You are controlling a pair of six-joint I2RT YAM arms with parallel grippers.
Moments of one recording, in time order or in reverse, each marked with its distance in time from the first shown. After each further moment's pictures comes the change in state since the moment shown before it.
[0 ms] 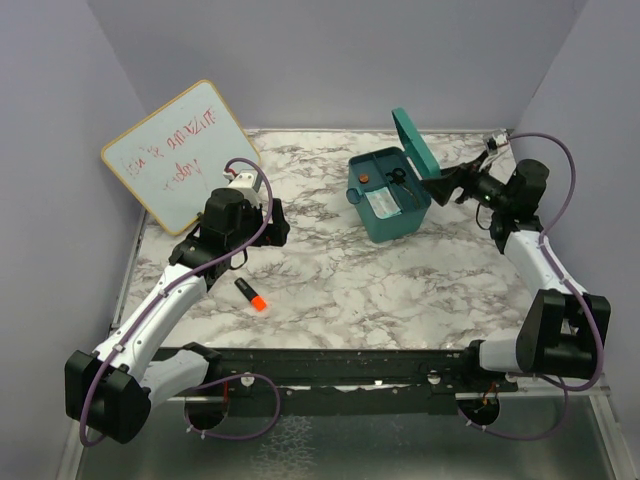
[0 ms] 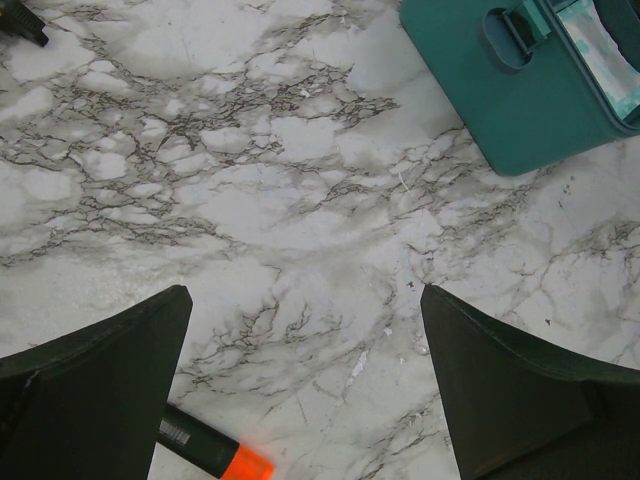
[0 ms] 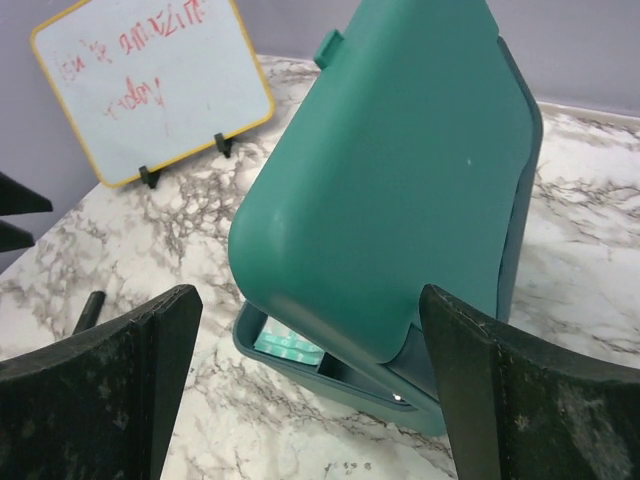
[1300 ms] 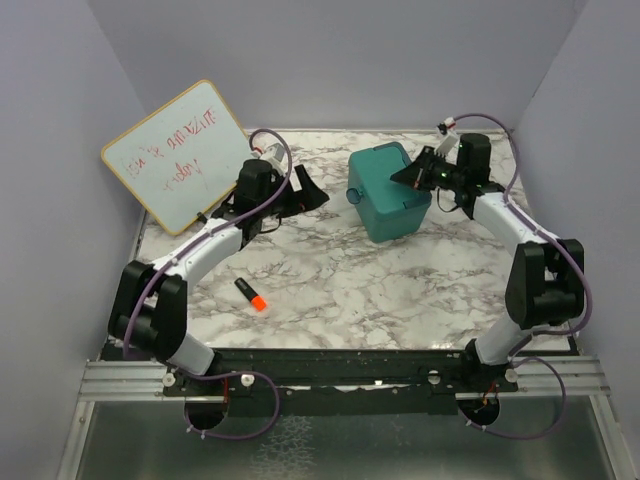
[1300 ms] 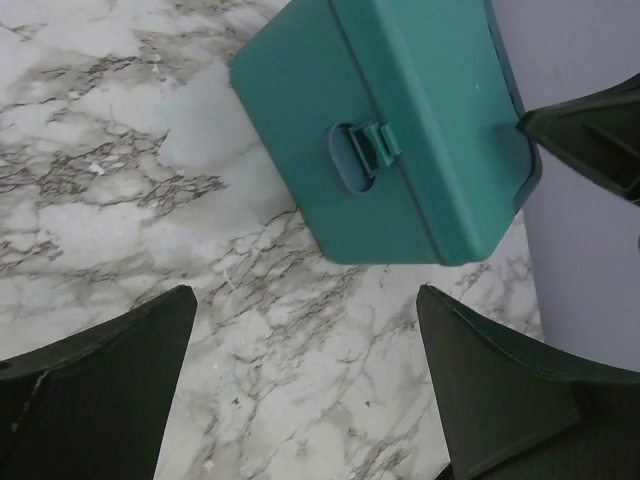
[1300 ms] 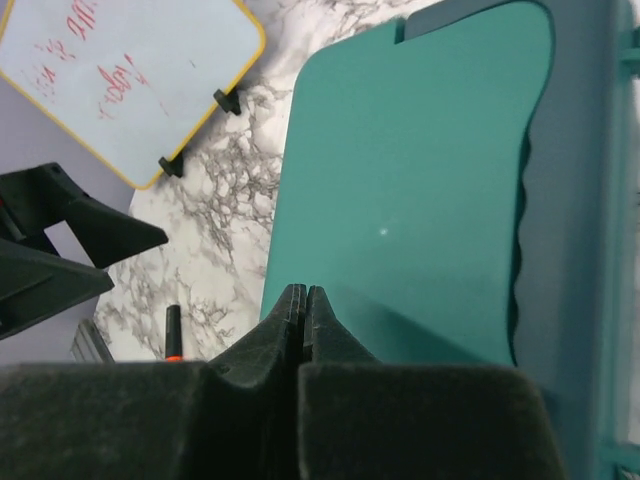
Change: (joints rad) left arm 0.001 0.420 0.145 0.343 0.255 -0.367; right arm 0.221 0.274 0.291 -0.341 0.204 0.195
